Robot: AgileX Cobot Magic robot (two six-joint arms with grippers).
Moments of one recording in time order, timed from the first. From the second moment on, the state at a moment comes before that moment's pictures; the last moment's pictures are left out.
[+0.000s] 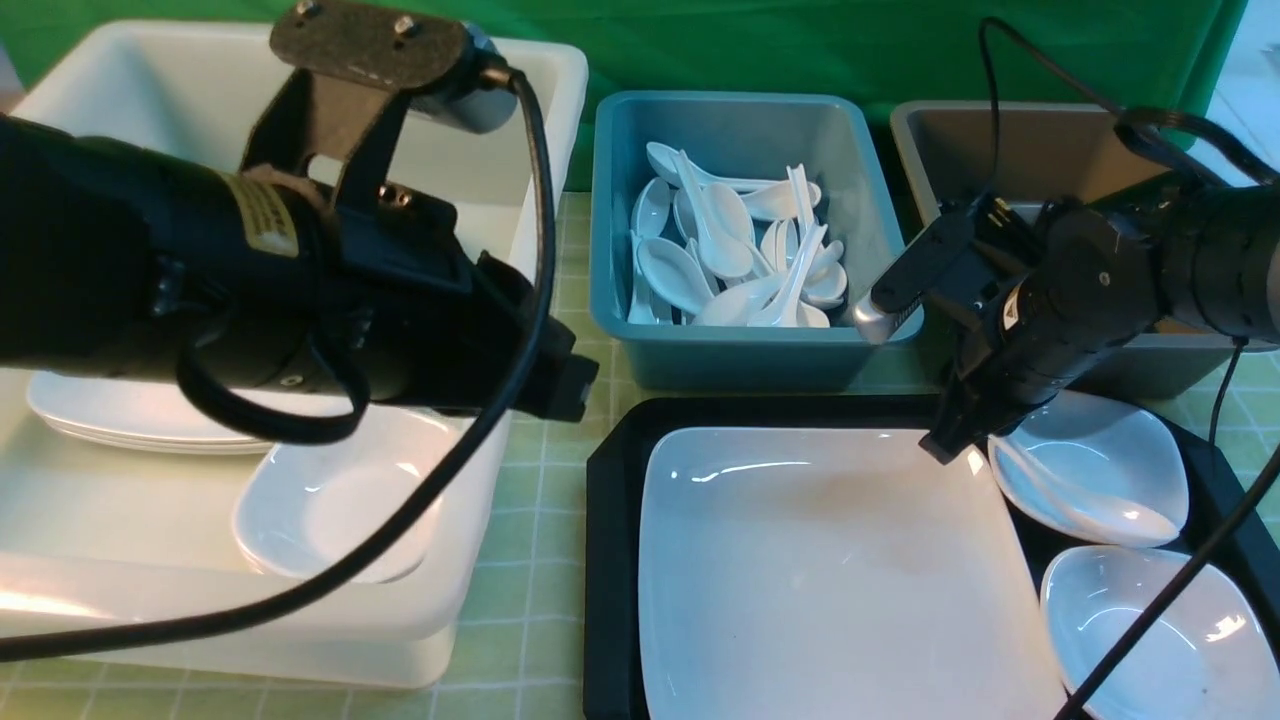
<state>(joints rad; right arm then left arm) 0.34 1.86 -1.25 -0.15 0.57 -0.33 -0.61 1.19 -1.09 -0.14 0.63 0.03</state>
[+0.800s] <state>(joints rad) 0.34 1.83 -1.73 0.35 0.43 -0.41 -0.61 1.53 -1.50 -0.14 0.73 0.03</state>
